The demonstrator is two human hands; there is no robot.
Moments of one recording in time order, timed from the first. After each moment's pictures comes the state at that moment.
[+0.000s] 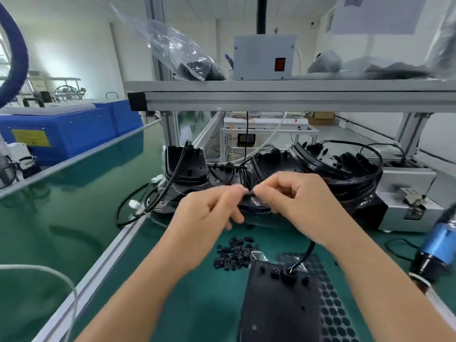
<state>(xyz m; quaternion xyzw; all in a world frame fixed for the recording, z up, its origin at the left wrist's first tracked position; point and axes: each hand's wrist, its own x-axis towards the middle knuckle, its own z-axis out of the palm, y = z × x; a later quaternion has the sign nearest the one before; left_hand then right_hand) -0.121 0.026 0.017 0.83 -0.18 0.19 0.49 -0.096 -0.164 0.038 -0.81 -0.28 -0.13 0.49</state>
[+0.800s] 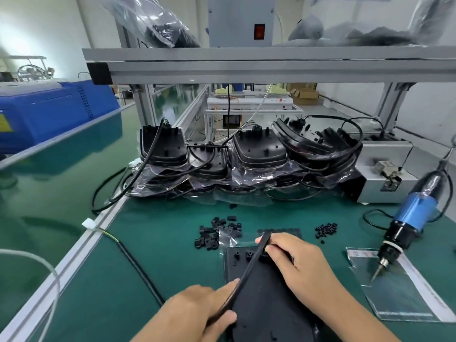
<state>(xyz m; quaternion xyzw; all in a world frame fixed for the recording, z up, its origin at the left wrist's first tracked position) -0.175 0.020 -0.084 0.95 -0.24 -0.06 0.19 -0.131 -0.198 -0.091 -0.89 -0.17 -0.13 0.42</state>
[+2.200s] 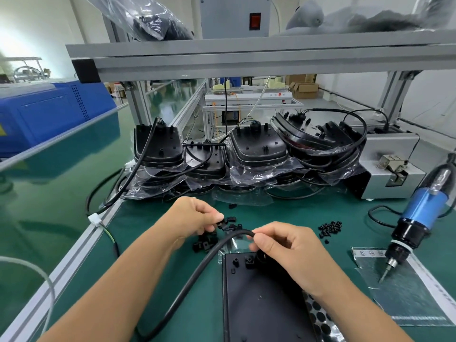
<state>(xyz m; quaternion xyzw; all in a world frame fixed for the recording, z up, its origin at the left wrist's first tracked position) -0.032 0.025 -0.064 0.83 0.04 -0.10 0.55 -0.115 -0.190 -0.072 -0.81 -0.14 -0.03 0.57</state>
